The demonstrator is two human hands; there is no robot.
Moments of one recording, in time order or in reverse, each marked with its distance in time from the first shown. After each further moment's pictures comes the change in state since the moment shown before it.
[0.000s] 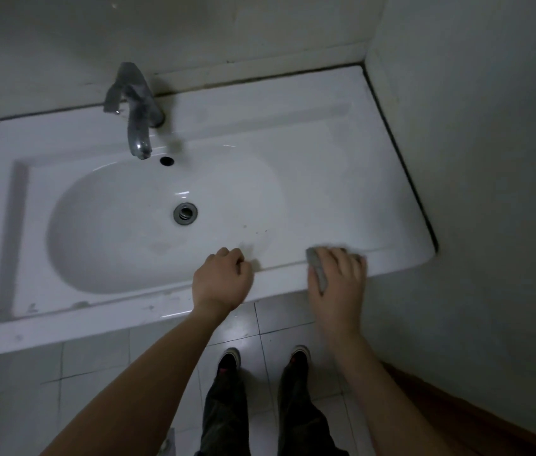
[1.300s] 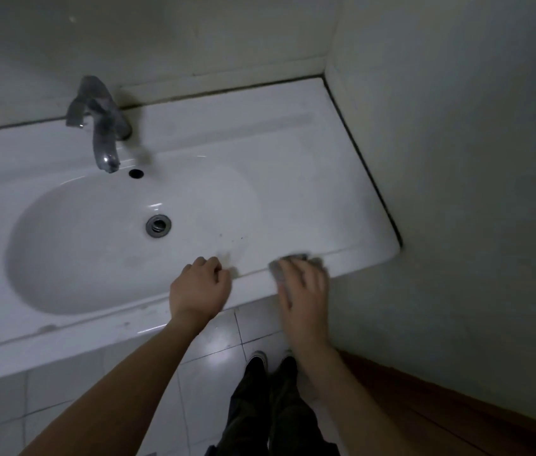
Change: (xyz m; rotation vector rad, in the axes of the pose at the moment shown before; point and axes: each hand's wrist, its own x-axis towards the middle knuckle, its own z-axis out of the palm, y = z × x) left_hand 0.001 -0.001 0.000 0.007 -0.001 0.024; right_hand -0.022 -0.020 0.001 0.041 -0.026 0.031
